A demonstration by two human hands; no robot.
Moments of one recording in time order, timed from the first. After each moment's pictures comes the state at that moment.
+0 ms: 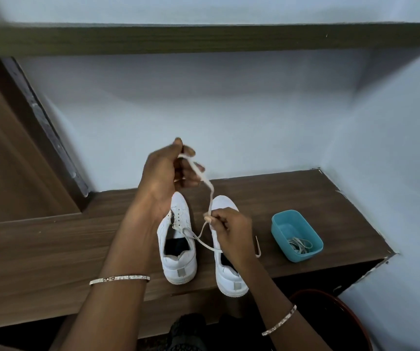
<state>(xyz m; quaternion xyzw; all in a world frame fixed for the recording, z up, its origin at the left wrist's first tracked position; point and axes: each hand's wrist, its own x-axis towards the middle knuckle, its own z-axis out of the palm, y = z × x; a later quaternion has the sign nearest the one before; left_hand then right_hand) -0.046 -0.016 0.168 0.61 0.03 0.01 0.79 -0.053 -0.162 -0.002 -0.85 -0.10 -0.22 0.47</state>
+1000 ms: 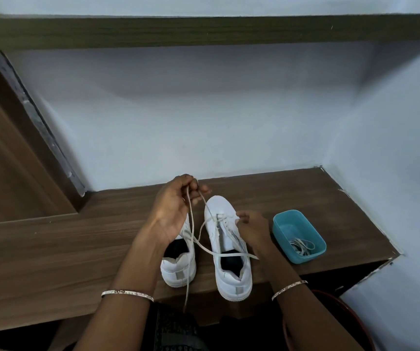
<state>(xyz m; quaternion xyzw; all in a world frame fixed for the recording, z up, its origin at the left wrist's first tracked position) -0.033 -0.022 0.095 0.54 0.03 -0.08 0.84 -0.008 -0.215 -0.034 -0.88 0.15 0.01 0.46</state>
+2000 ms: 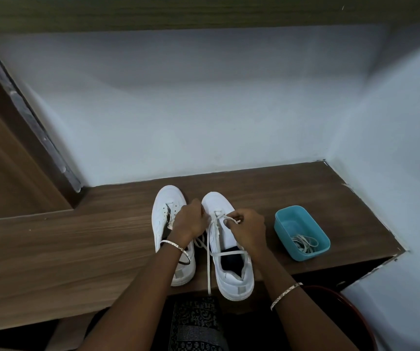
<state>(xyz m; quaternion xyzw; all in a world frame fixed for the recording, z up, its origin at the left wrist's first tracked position) 0.022 -0.036 -0.030 0.96 -0.02 -0.04 0.27 -0.014 -0.198 -0.035 -0.90 0.12 -0.03 0.43</state>
